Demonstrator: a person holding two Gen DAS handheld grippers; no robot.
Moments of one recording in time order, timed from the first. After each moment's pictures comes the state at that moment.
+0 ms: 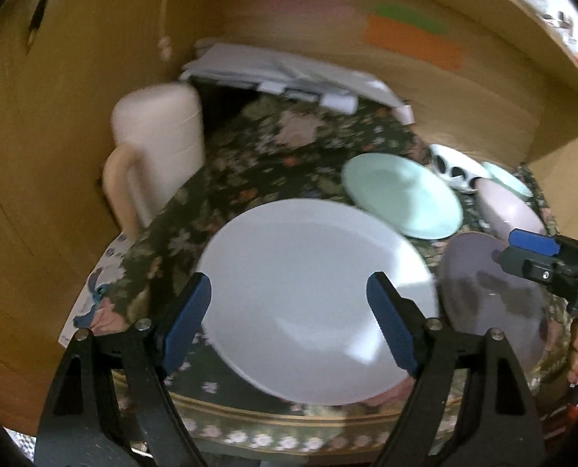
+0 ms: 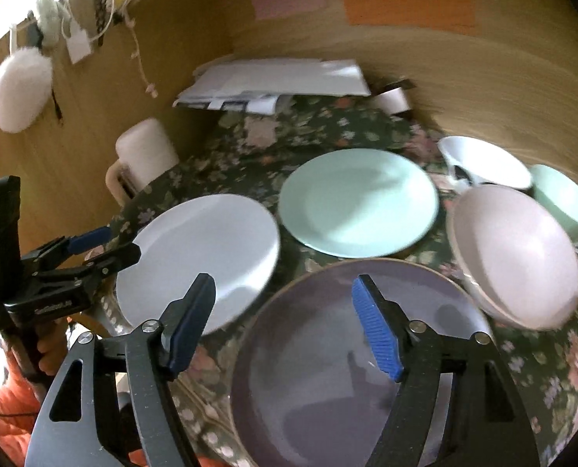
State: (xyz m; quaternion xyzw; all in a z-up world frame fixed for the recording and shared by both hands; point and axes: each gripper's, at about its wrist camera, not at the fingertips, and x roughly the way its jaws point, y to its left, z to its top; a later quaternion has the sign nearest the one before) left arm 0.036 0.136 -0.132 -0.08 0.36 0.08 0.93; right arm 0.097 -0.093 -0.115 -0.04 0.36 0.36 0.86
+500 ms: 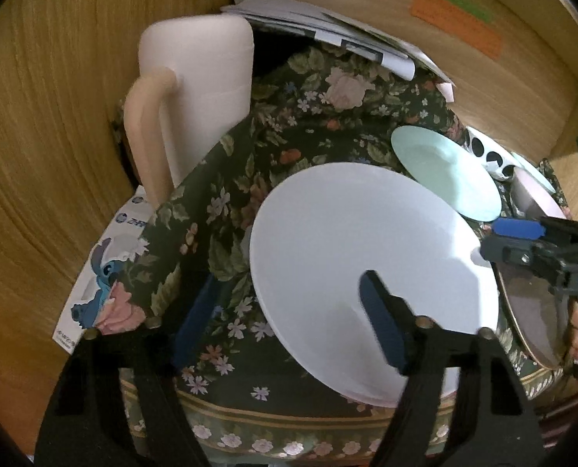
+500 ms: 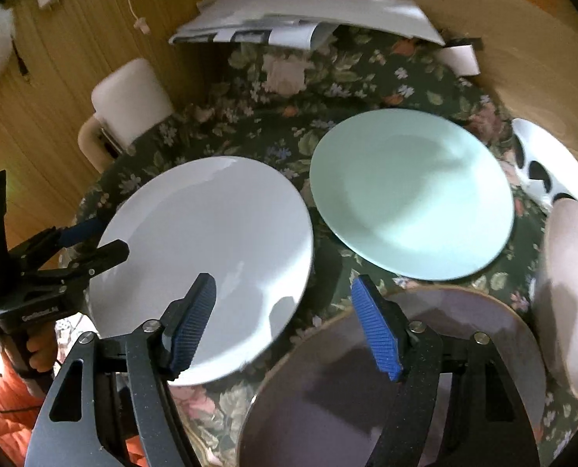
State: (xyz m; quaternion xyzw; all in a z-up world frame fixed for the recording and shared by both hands) left arm 0.044 0.174 -0.166 -0.11 0.41 0.08 0.90; right arm 0.140 -0.029 -0.146 -0.09 0.44 0.38 0.81
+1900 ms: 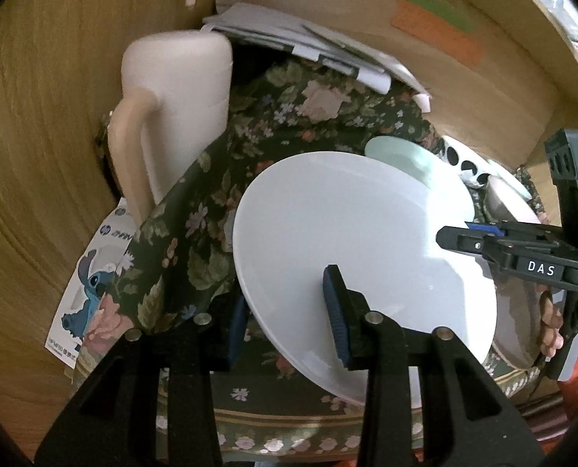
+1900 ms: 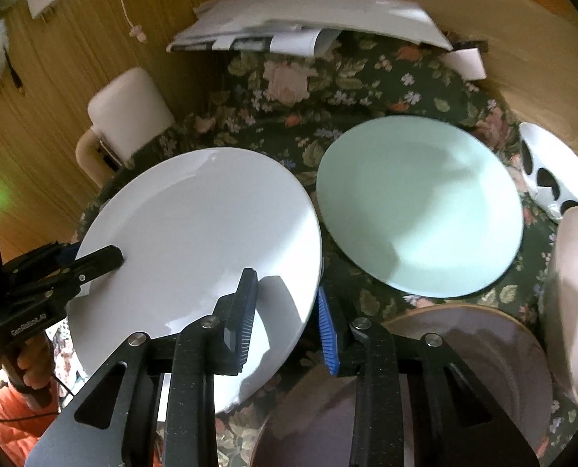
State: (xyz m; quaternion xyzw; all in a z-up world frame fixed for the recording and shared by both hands) left arm 0.040 0.170 -0.152 -0.12 0.39 0.04 0.91; right arm 0.142 -0.026 -0.143 -0.08 0.43 0.38 0.82
